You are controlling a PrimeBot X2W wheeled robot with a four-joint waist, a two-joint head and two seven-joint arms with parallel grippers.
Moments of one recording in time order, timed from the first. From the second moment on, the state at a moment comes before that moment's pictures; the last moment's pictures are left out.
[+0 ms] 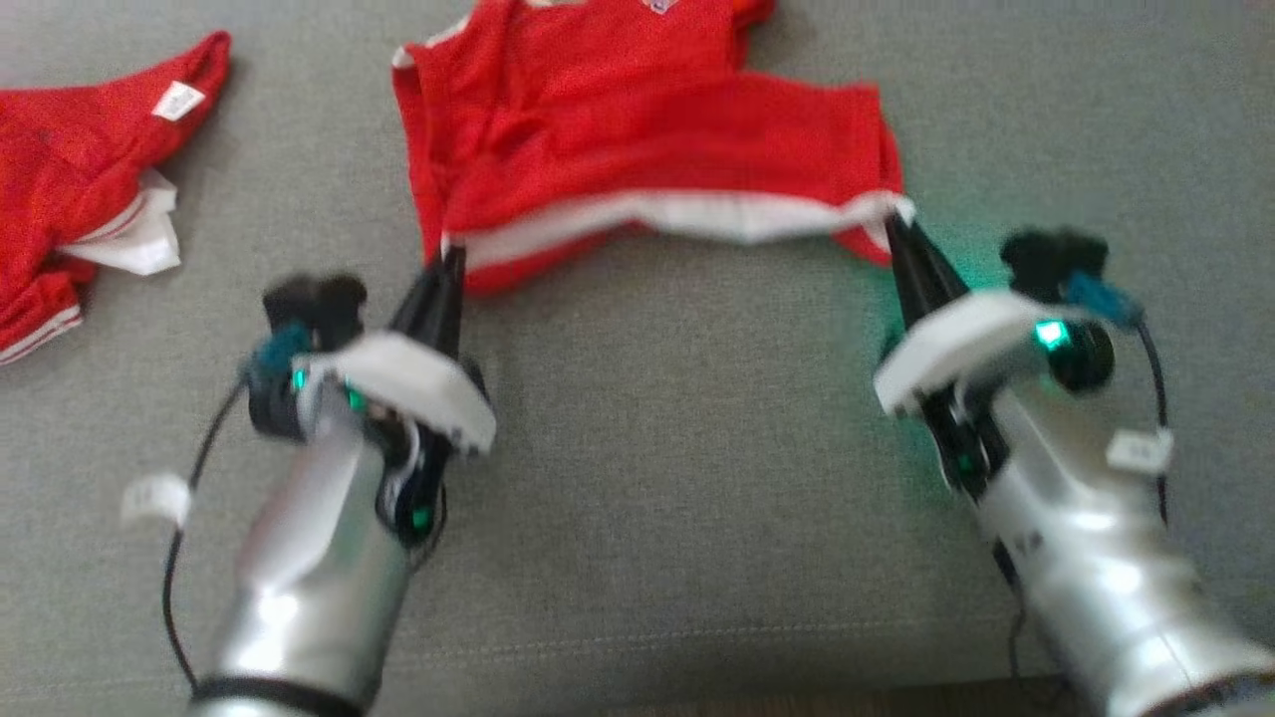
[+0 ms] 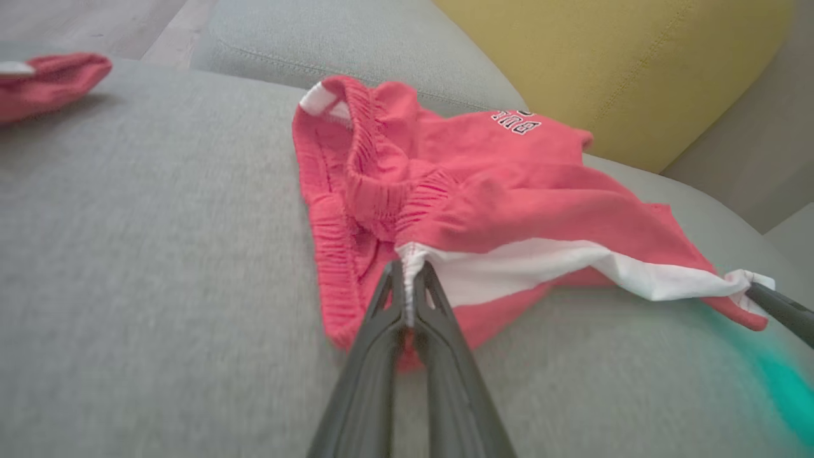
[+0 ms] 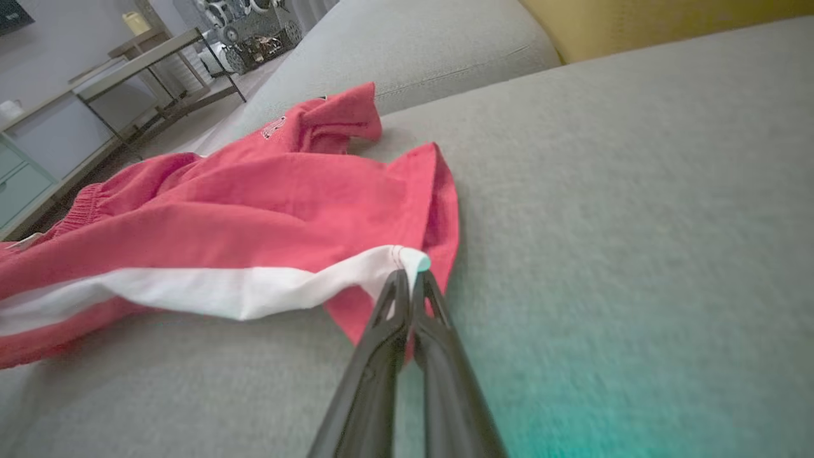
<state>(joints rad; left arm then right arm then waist) -0.60 0.04 -0.34 0.78 -0.46 -0.10 -0.26 -0.73 -0.09 0.41 0.99 0.56 0.12 -0.23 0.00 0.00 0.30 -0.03</state>
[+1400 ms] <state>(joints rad) 0.07 0.15 -0.31 0.00 -0.51 0.05 -0.03 0.16 -0.03 -0.08 -0.15 0.33 0.13 0.29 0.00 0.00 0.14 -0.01</state>
